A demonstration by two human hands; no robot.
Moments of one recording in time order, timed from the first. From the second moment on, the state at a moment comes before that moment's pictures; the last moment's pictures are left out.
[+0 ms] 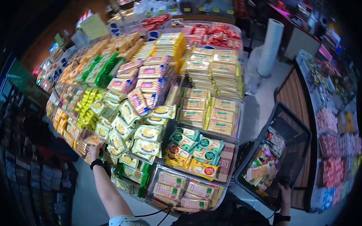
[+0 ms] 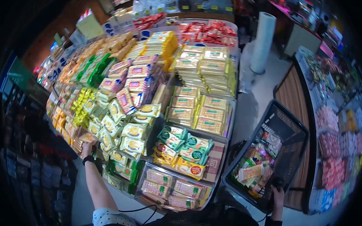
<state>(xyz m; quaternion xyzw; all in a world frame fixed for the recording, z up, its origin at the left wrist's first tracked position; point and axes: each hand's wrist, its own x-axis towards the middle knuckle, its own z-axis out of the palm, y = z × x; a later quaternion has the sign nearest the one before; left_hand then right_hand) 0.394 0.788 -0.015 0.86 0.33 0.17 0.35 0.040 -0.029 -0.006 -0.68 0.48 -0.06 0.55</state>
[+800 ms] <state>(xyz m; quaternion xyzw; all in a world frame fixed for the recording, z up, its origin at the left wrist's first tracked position) 0.234 0.161 0.102 0.75 -0.51 -0.11 0.41 0.011 -0.023 0.021 -0.44 0.37 -0.07 0.81</state>
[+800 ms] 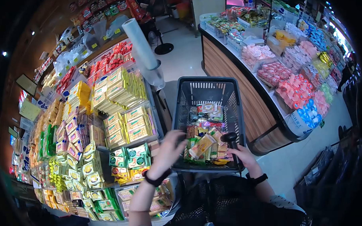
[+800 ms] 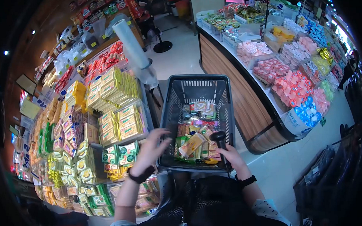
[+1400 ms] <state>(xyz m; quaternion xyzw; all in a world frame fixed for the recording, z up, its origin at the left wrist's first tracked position) 0.204 0.050 -0.026 0.89 -0.41 -0.21 0.06 -0.015 -0.032 0.012 -0.49 0.22 -0.13 0.83</state>
